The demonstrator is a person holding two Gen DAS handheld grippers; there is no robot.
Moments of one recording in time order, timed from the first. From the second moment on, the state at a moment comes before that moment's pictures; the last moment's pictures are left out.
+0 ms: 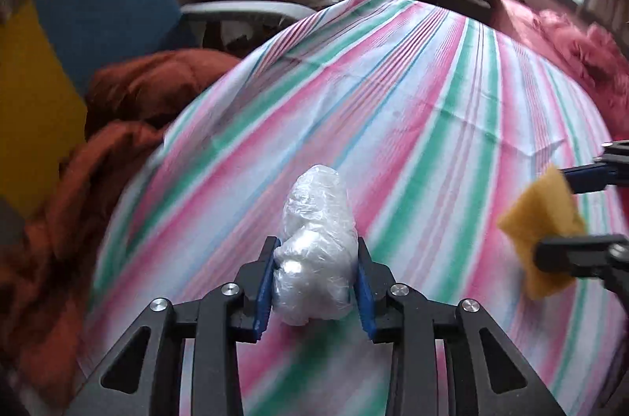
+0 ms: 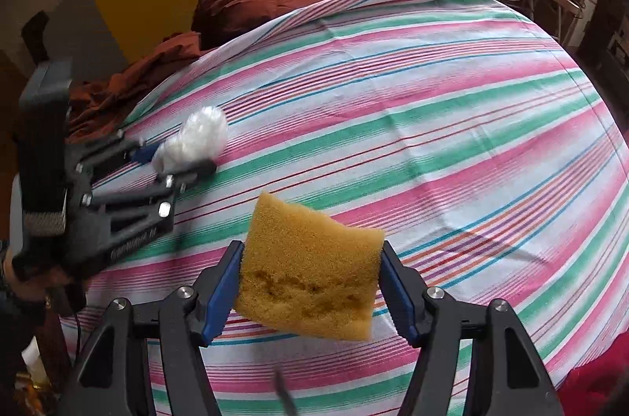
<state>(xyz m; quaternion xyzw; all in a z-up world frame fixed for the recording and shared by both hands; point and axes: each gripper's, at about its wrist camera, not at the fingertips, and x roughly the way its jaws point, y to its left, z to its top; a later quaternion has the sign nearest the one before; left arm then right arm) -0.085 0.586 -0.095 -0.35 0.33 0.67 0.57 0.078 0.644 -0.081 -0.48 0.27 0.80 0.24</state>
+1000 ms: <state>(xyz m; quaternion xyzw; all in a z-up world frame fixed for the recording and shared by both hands) 0.004 0.371 -0.101 -0.40 0.17 0.81 0.39 0.038 0.566 -0.090 -0.52 0.13 0.84 0.11</state>
